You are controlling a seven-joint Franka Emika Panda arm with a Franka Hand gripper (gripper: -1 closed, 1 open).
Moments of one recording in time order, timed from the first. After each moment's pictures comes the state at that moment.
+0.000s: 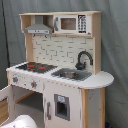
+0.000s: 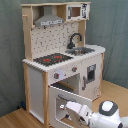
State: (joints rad) arm -0.67 -1.51 1.72 -1.78 -0.25 2.70 0.55
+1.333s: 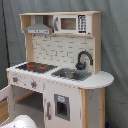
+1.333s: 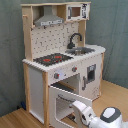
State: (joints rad) arm -0.62 -1.49 1.83 -1.86 -0.24 2.43 0.88
